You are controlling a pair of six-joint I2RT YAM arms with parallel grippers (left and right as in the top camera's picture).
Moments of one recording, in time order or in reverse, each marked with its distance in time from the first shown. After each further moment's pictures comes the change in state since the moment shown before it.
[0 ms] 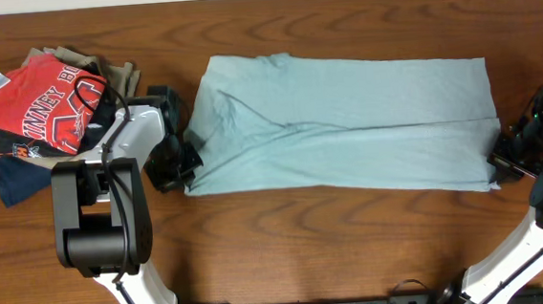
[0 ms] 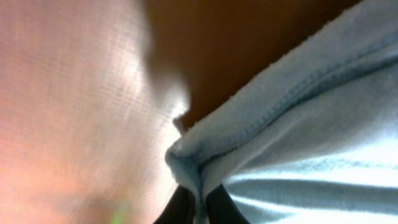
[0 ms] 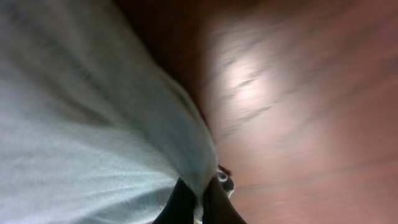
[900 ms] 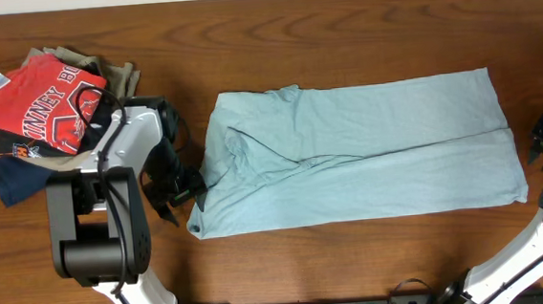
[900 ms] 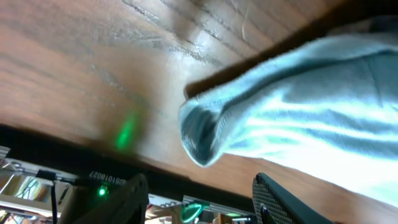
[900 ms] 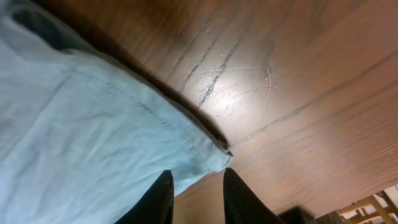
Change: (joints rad) left arm 0.000 -0.048 0.013 -0.320 0.109 -0.025; right arm -0.076 0.000 0.284 -0.188 0.067 0.028
